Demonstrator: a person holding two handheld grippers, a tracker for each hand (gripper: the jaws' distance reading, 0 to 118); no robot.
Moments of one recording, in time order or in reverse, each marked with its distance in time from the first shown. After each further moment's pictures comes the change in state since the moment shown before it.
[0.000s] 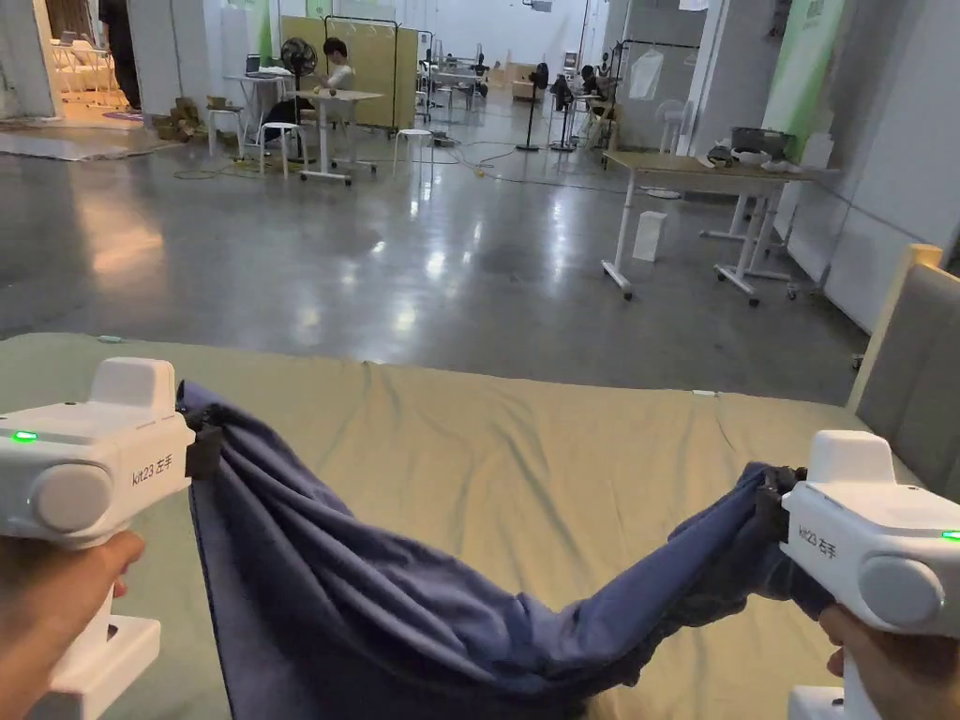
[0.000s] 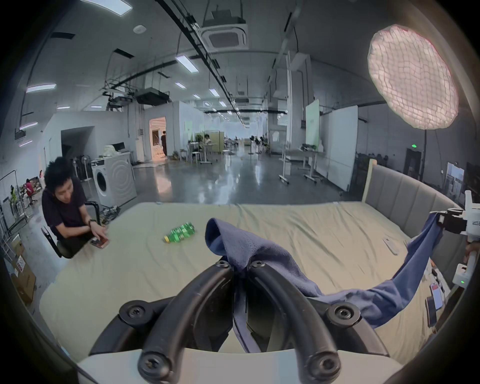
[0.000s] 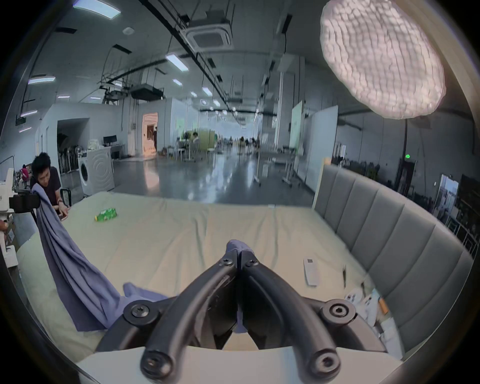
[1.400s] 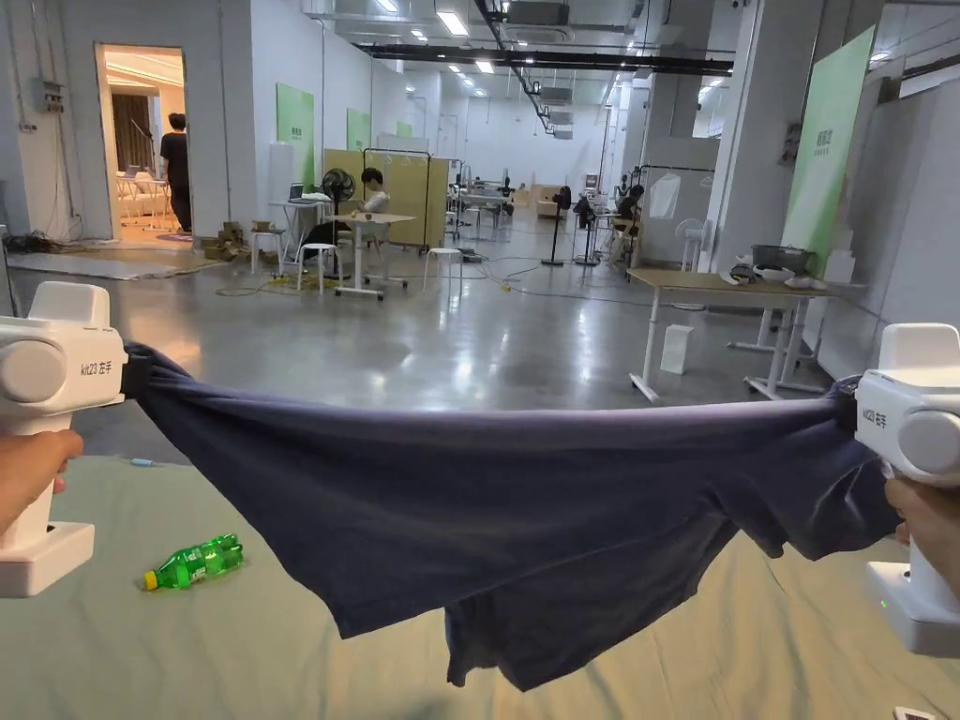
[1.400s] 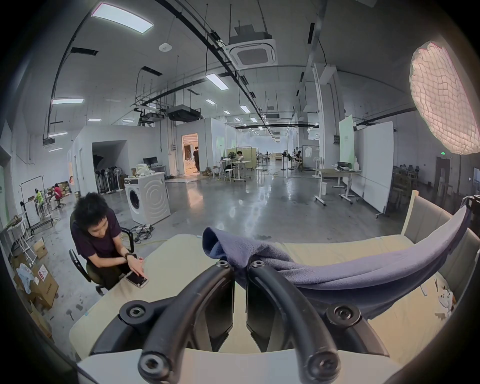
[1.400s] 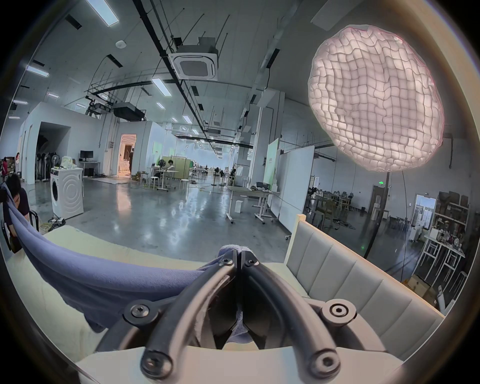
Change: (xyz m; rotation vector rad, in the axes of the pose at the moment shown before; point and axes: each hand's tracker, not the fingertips) left arm -0.094 0.145 -0.066 0.065 0.202 0.018; right arm 0.033 0.163 -0.080 0.176 -0.175 0.057
